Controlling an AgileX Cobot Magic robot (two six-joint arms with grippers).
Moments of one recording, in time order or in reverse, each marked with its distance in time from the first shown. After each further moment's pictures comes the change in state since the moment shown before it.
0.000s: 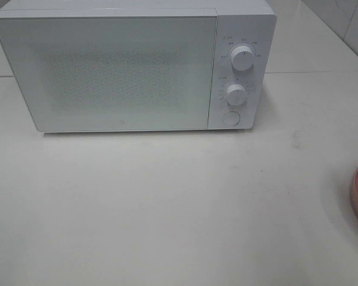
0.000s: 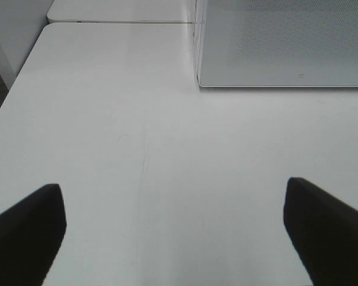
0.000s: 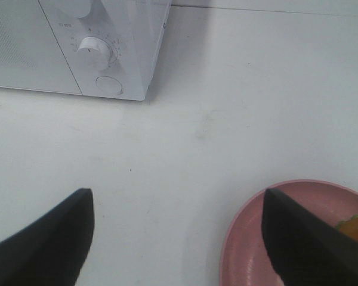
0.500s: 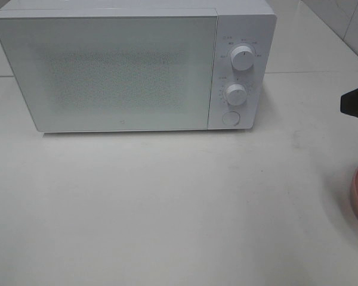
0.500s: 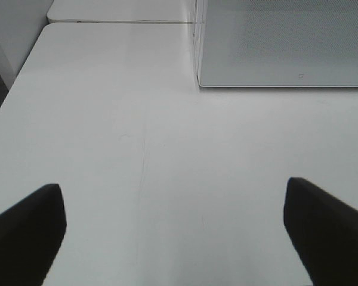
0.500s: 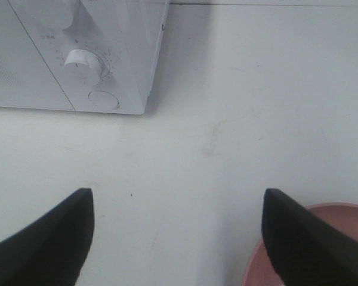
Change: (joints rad) left arm 0.000 0.000 0.000 0.000 0.000 0.000; right arm 0.000 0.215 0.000 0.000 -0.203 0.052
